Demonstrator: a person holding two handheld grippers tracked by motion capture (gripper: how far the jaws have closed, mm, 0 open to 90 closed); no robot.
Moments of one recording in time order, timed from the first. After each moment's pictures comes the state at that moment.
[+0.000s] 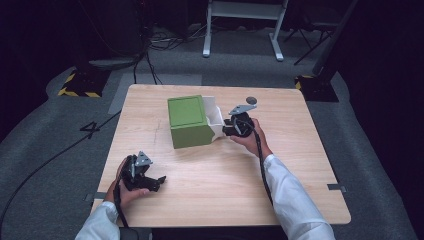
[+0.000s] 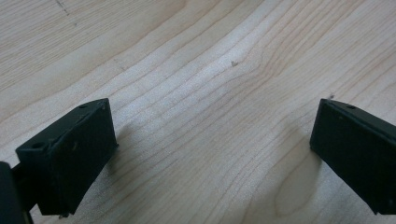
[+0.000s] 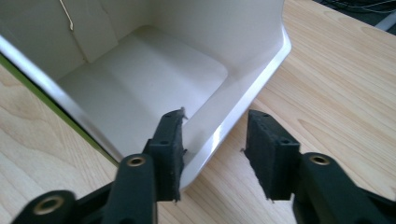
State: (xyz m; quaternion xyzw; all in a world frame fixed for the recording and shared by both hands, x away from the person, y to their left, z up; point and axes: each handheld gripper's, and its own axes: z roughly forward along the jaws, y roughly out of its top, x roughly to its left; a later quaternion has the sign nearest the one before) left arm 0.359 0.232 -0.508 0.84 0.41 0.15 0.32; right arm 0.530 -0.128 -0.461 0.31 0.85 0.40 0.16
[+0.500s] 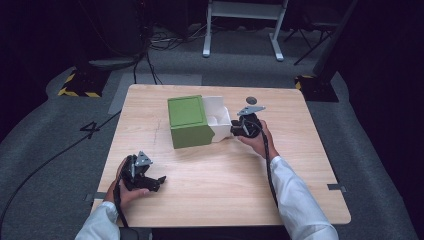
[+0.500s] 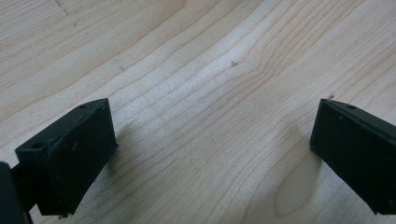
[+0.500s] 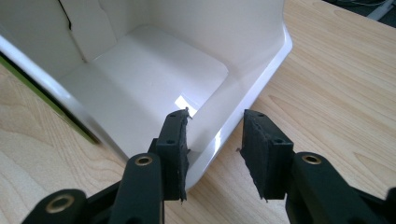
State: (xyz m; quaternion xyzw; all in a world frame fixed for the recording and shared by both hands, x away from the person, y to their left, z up) left arm 0.359 0.232 -0.508 0.84 0.40 0.15 0.32; right arm 0.532 -0.154 -0.466 0.32 0.84 0.41 0.16
